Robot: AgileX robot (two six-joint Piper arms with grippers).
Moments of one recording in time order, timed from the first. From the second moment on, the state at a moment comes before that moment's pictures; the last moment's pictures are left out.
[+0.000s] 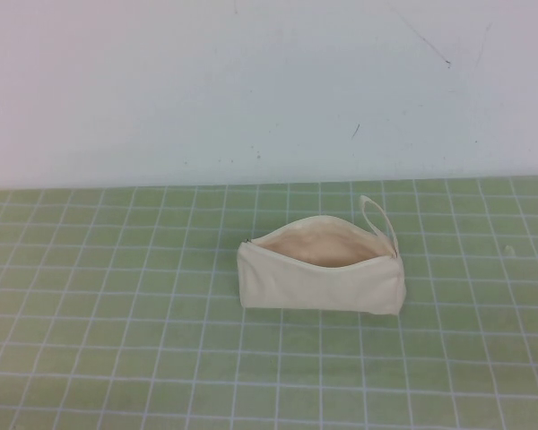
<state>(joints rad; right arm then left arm) 0.44 0.34 -0.38 -0.08 0.33 -0.13 0.00 -0.01 0.02 -0.09 0.37 -0.02</state>
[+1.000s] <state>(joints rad) -0.08 -0.01 0.03 -0.06 0.41 -0.05 0.00 -0.01 0.02 -0.09 0.37 -0.02</state>
